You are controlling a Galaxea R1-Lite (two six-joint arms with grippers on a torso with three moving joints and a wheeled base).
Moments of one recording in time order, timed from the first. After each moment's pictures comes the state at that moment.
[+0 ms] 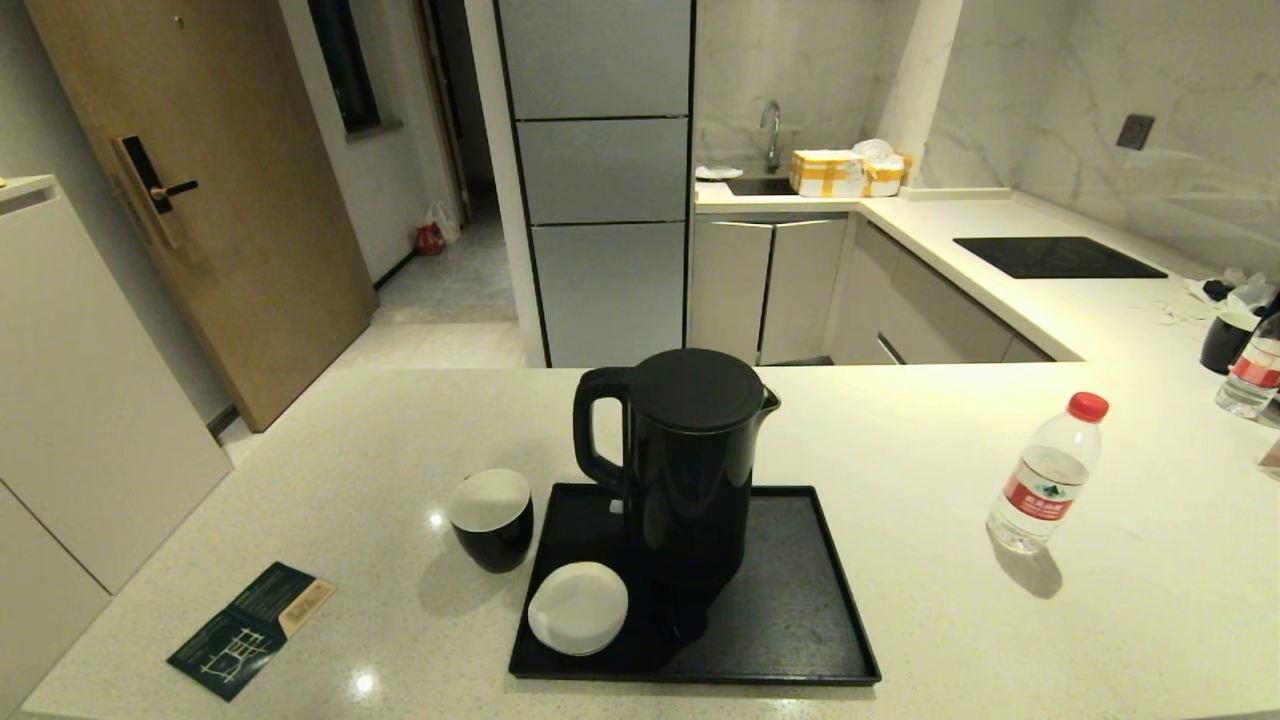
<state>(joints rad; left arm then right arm) -0.01 0.08 -0.46 0.47 -0.05 0.00 0.00 0.00 -0.02 0.07 0.00 -0.03</state>
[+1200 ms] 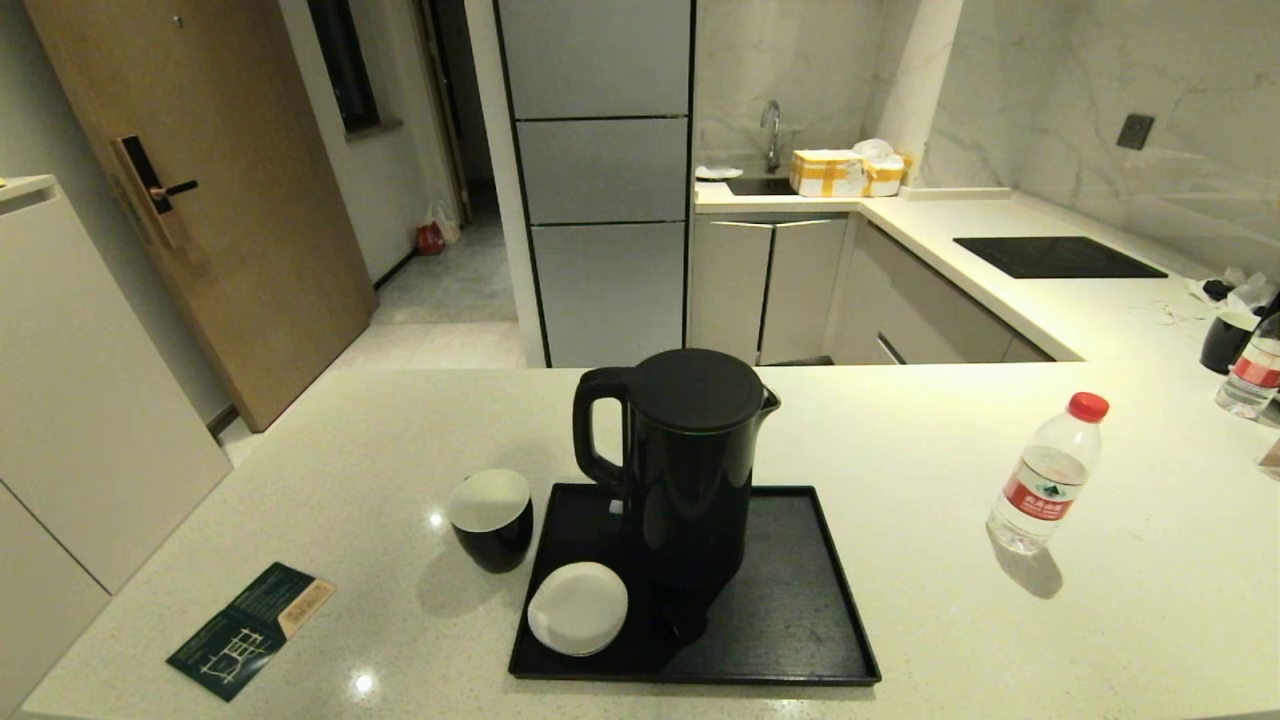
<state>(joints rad) -0.01 0.00 0.00 0.01 -0.03 0.13 0.00 0.00 -0.02 0.07 0.00 -0.03</state>
